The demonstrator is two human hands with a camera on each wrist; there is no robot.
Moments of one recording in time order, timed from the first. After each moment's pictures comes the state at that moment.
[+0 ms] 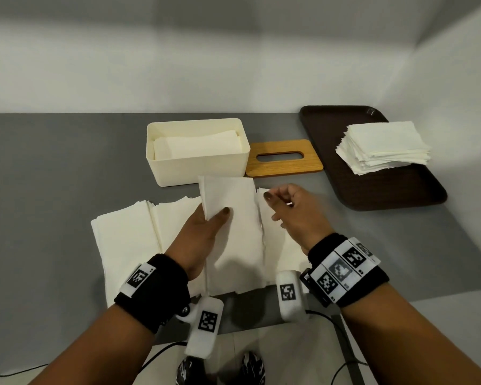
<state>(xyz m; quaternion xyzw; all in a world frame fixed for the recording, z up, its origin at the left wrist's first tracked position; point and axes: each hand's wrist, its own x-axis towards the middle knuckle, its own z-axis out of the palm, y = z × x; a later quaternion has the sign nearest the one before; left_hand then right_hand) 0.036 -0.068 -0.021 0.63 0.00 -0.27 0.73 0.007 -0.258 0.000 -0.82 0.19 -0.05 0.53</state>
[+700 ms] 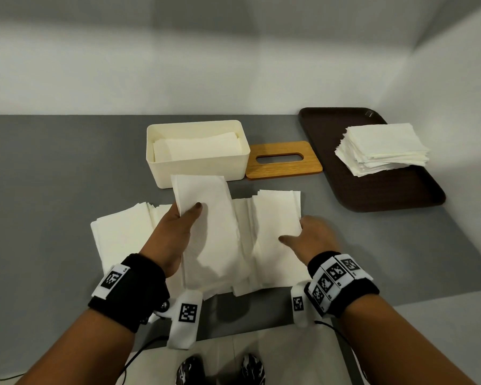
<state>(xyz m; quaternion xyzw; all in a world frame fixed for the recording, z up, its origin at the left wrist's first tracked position) 0.055 -0.040 -0.027 0.65 0.05 -0.22 0.73 -0.011 -0.288 -0.049 -0.91 0.31 0.08 0.25</state>
